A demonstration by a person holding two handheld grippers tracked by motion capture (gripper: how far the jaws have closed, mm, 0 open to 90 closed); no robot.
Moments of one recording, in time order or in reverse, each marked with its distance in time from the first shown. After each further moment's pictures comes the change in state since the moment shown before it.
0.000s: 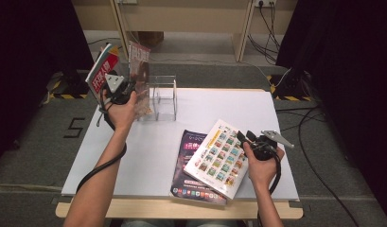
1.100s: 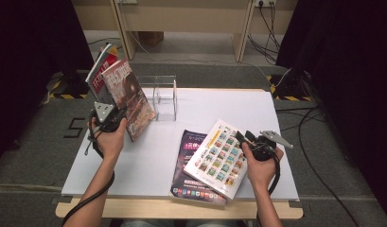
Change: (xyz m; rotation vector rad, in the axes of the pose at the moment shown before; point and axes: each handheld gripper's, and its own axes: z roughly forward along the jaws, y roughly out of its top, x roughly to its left) left arm 0.024 -0.059 -0.061 0.061 0.012 -0.022; right arm 0.006 0.000 -0.002 -0.004 0.006 -0.009
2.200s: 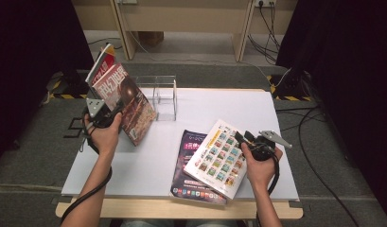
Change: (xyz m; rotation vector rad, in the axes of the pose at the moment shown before) left arm 0.013 0.023 0.005 -0.035 -0.004 -0.082; right arm 0.001 -0.001 0.002 0.012 0.001 -0.001
